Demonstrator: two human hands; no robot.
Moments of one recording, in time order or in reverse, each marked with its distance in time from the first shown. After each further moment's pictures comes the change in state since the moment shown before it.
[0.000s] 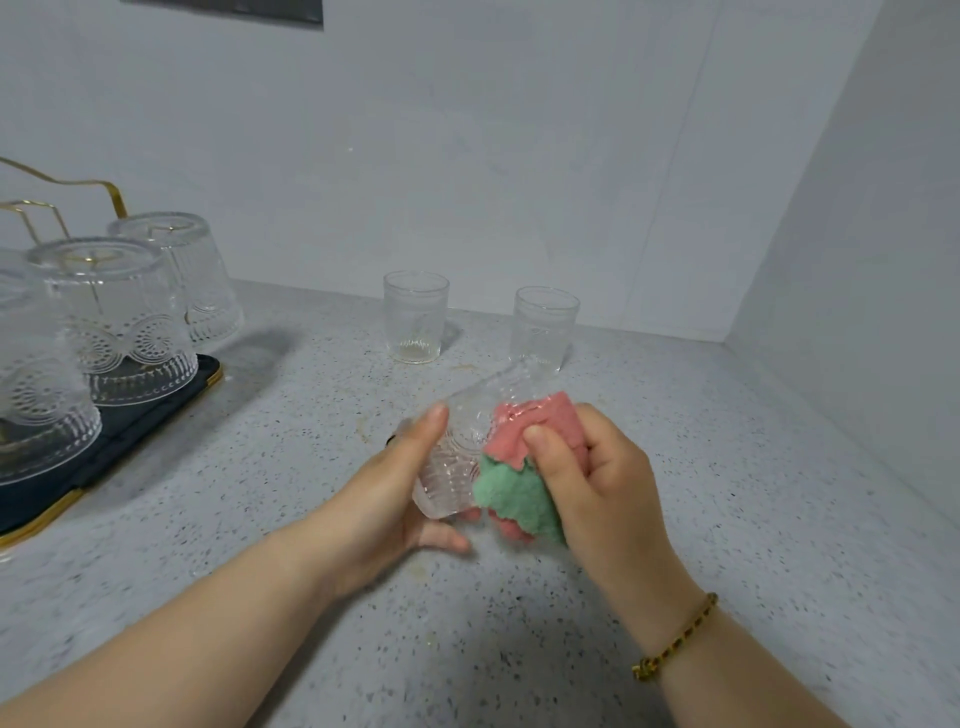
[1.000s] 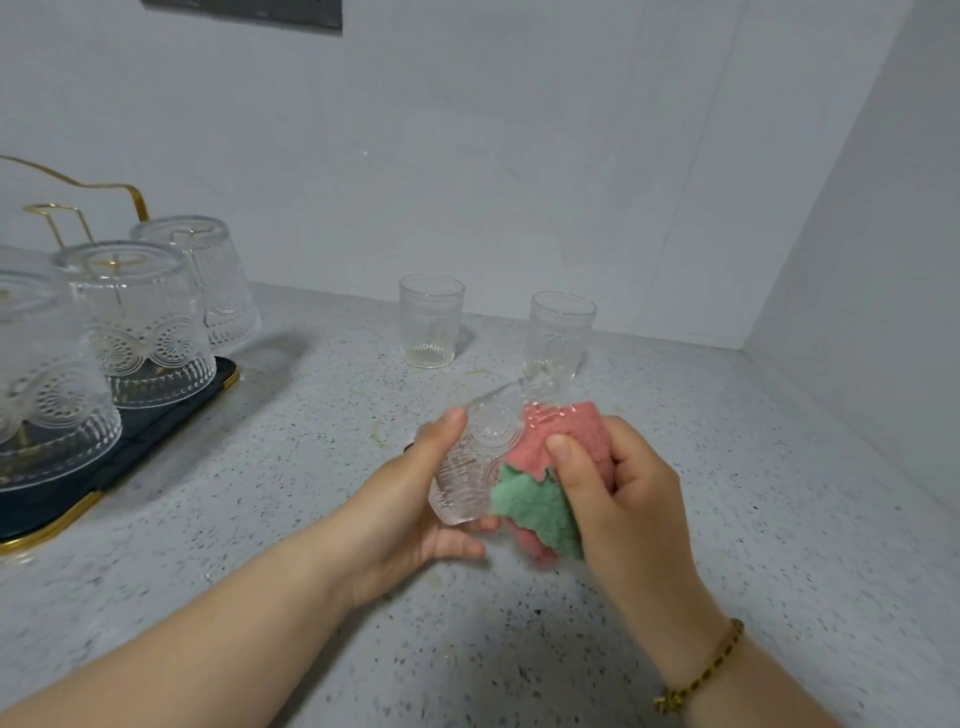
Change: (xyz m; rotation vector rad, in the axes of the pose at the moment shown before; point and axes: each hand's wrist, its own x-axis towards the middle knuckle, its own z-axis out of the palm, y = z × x) left_hand 0.001 0.005 0.002 -0.101 0.038 -0.056; right_hand -0.005 -0.013 0.003 0.051 0.040 0.076
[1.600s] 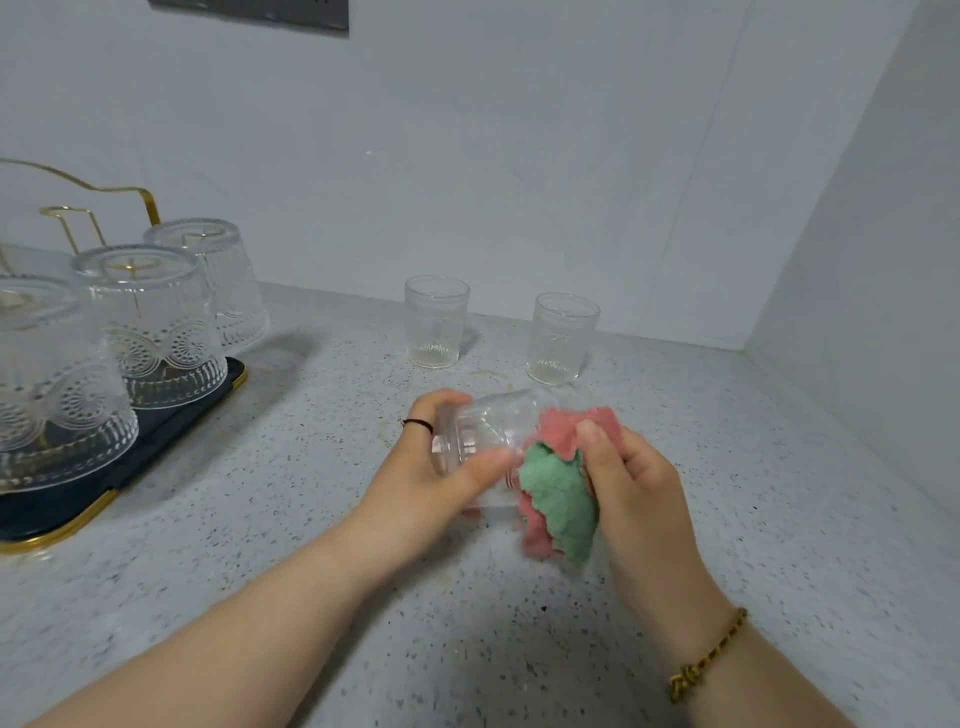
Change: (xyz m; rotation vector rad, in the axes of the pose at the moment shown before) left_hand -0.001 0.003 -0.003 0.511 0.205 0.272; right_hand 0.008 0.015 0.000 0.151 0.039 0.197
